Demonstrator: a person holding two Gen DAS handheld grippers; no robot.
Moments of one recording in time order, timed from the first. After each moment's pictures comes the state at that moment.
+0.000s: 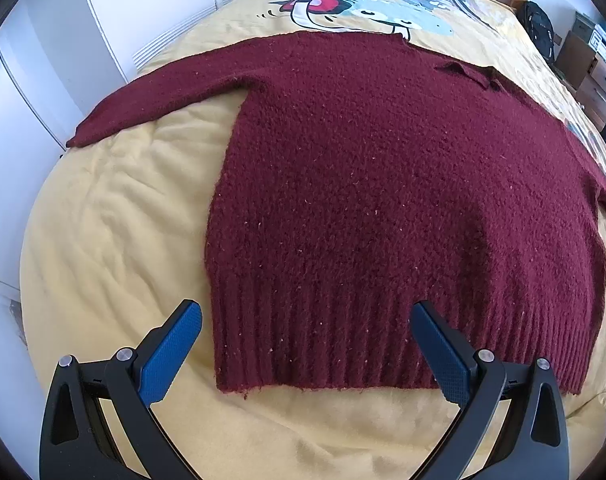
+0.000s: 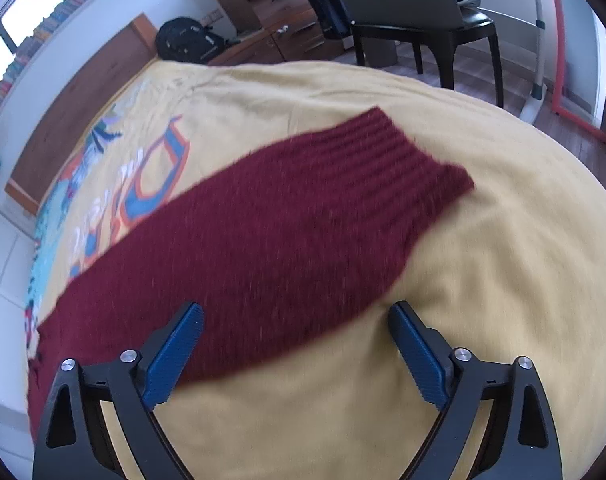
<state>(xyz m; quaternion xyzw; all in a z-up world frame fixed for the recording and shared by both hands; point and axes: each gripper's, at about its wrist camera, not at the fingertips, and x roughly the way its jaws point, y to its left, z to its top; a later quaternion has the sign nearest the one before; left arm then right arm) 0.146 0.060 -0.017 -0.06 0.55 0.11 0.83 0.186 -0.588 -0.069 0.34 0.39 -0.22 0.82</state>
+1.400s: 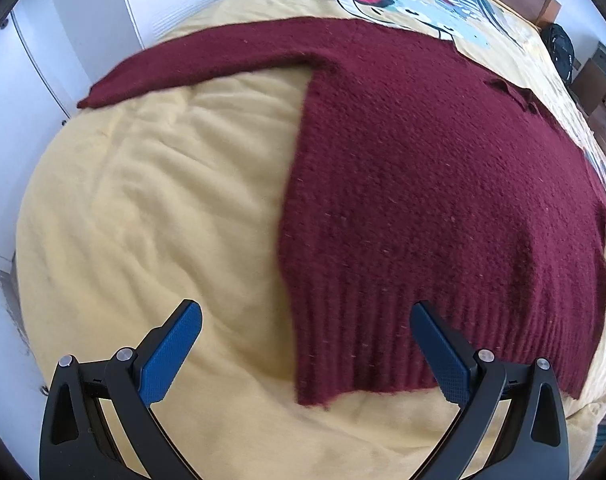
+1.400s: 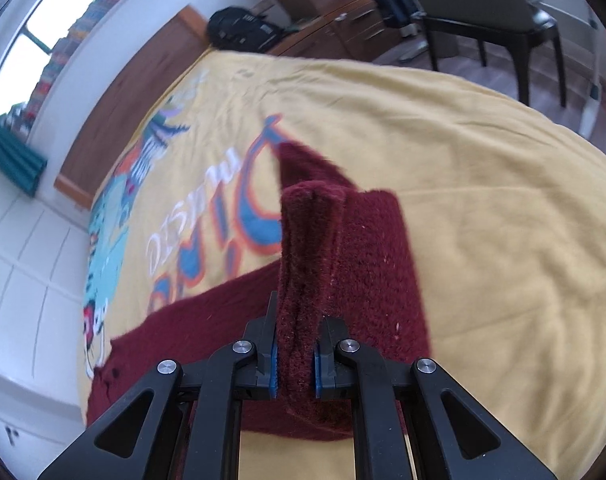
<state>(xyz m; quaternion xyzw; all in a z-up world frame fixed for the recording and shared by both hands) 0.130 0.128 -0.020 -0.11 0.56 0.12 0.81 0.275 -0.538 -0.009 0.37 0.40 -0.12 0.83</state>
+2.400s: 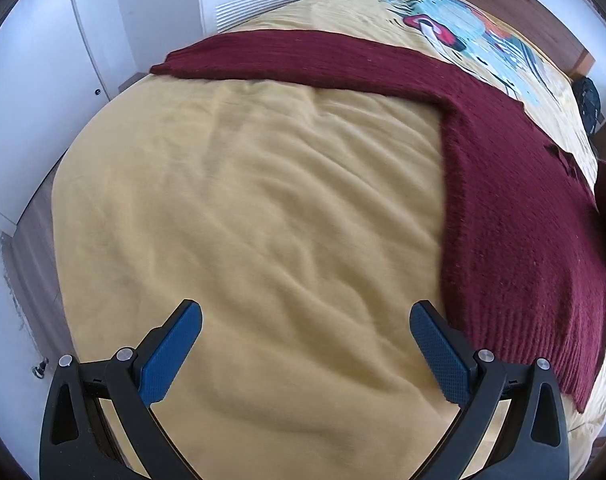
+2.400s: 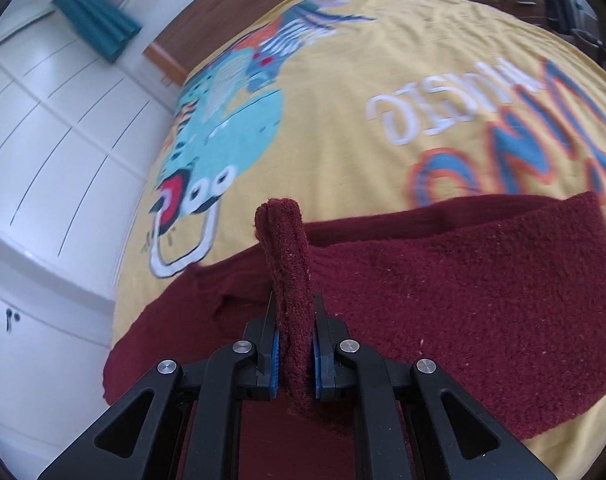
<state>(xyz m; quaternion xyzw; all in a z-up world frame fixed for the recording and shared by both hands) 0.083 0.242 -0.013 -0.17 0.53 0.17 0.81 0.417 -0.214 0.027 0.28 0.47 0.08 0.83</state>
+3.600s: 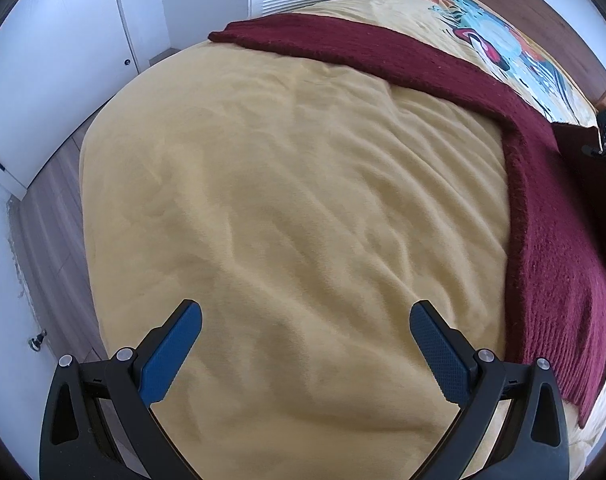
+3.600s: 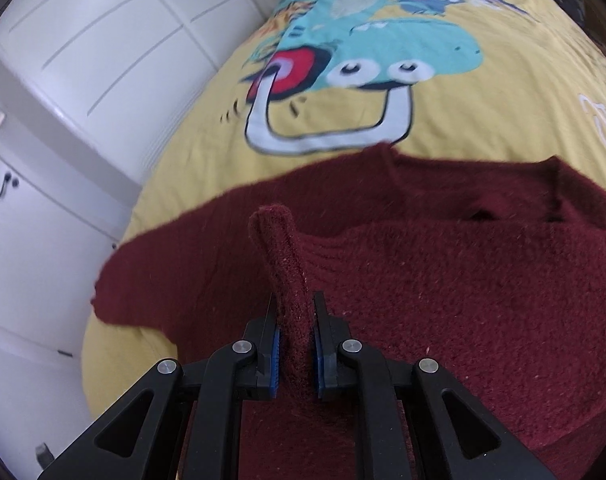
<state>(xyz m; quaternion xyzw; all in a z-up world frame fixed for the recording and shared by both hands) 0.051 0.289 -0.028 -0.21 0.53 0.20 0.80 0.438 0.045 -0.006 0.13 0.53 0.21 0.81</state>
